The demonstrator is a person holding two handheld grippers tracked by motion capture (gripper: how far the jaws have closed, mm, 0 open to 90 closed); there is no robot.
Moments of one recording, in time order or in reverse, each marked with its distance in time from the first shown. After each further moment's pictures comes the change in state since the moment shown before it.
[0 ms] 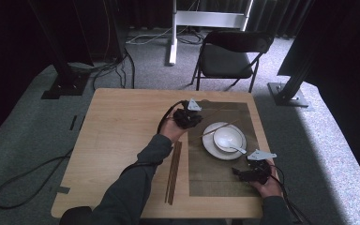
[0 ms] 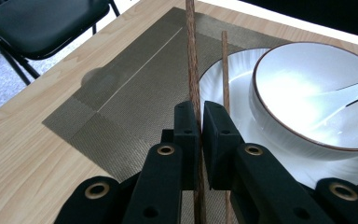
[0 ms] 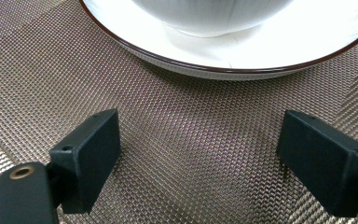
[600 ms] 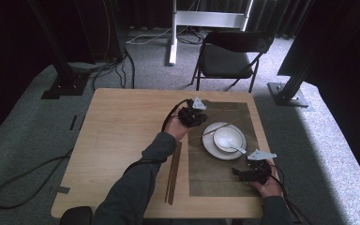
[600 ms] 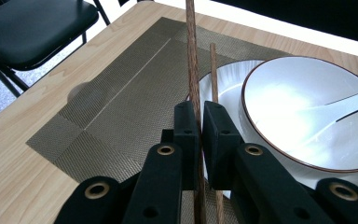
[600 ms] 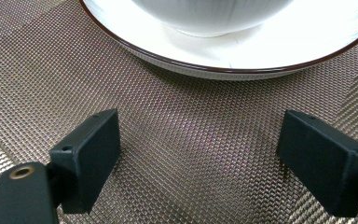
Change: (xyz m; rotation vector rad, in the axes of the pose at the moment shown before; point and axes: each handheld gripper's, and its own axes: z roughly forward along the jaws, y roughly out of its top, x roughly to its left) left arm -0.003 0.011 0.011 -0.015 -0.034 0.018; right arm 0.000 0.000 0.000 0.000 0.000 0.000
